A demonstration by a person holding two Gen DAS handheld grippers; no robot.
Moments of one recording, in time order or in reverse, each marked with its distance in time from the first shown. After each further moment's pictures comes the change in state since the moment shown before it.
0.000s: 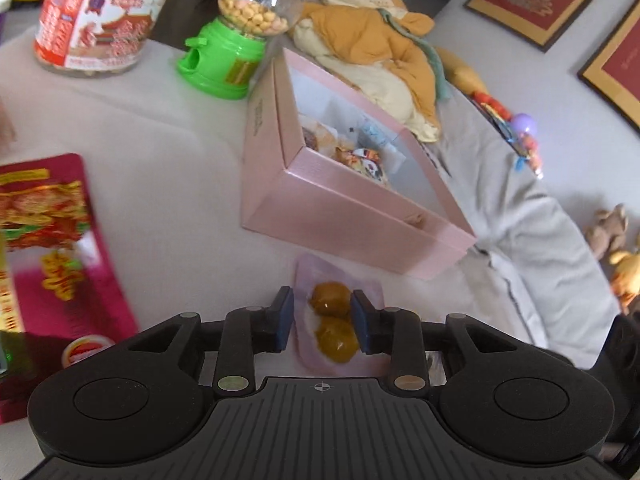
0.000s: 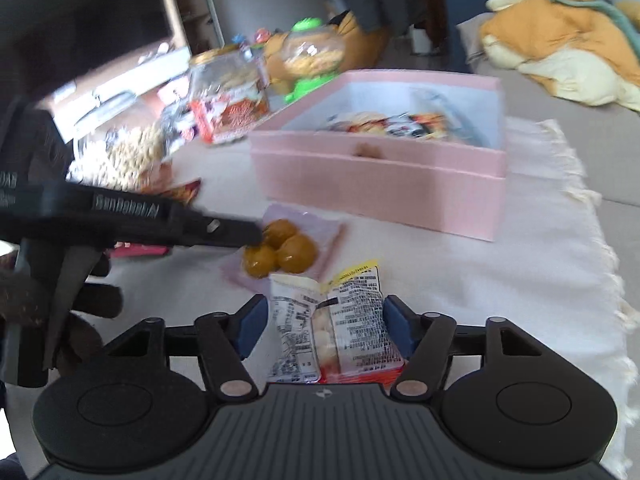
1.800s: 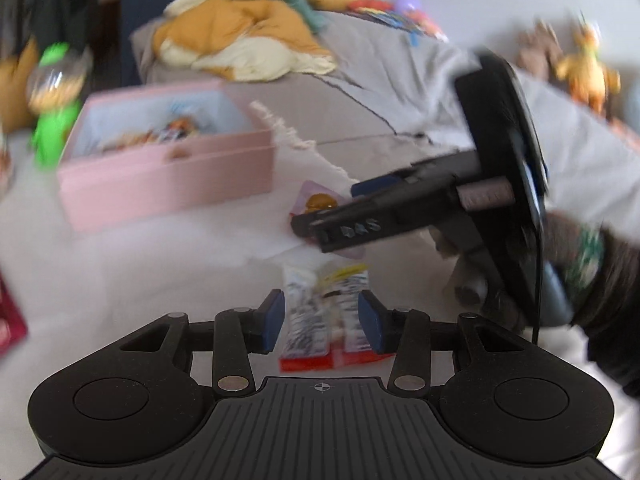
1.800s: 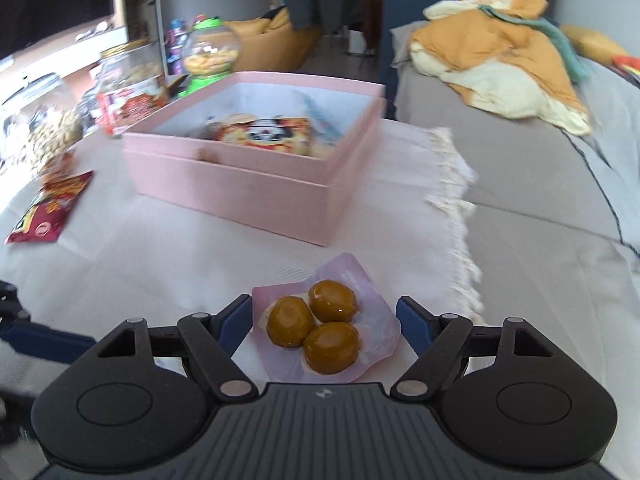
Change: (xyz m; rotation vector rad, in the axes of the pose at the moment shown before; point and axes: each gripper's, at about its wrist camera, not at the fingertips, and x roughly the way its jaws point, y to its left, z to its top) left arm -0.005 -0.163 -0.098 0.599 0.081 0.086; right arm -0.030 -0.079 0.000 0.036 0.024 -0.227
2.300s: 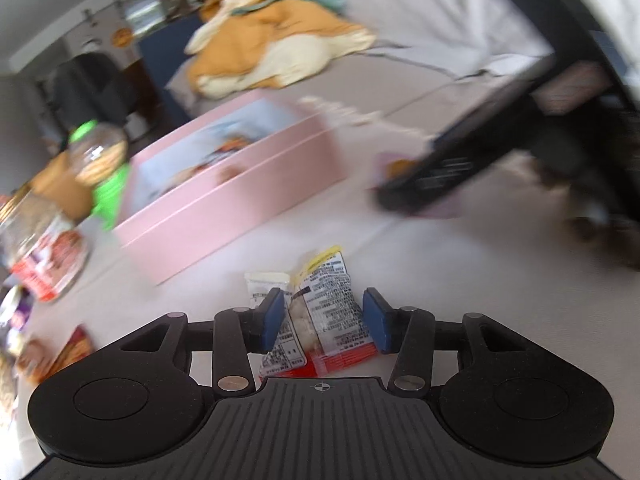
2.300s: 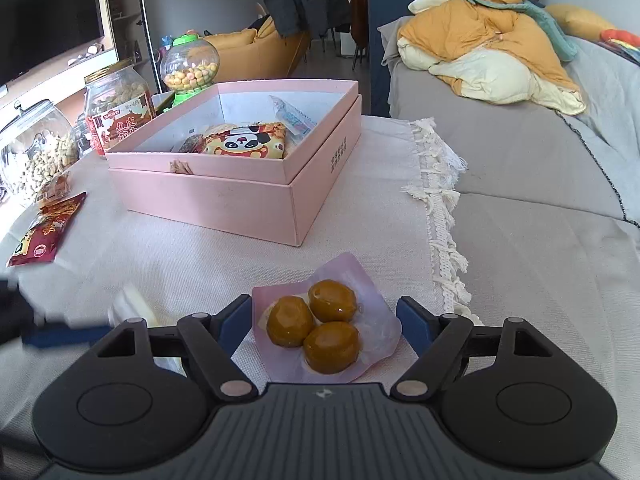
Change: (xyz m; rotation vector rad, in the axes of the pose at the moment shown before) left arm 0.027 0.002 -0.007 0.233 0.055 0.356; right arm 0.004 -0.011 -0.002 0.049 -0.016 0.027
